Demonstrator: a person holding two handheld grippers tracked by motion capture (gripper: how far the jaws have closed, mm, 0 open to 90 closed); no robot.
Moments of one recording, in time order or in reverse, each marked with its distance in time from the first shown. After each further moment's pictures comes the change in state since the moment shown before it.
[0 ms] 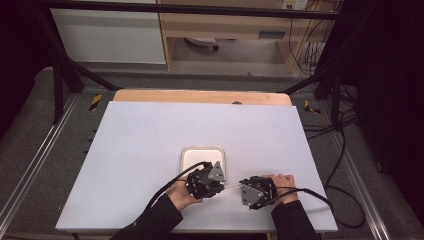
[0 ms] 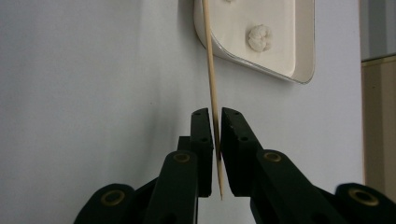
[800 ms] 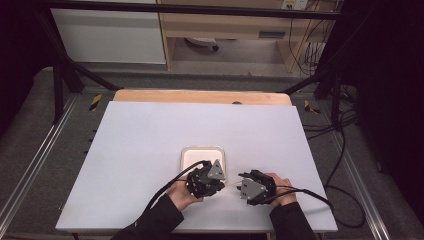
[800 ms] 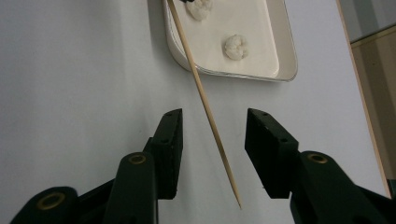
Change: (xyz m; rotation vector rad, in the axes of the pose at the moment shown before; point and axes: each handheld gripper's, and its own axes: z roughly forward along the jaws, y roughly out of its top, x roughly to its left) left arm 0.000 0.001 -0.002 -0.021 0.026 -0.028; right arm -0.005 0.003 -0.002 -0.042 -0.032 0.181
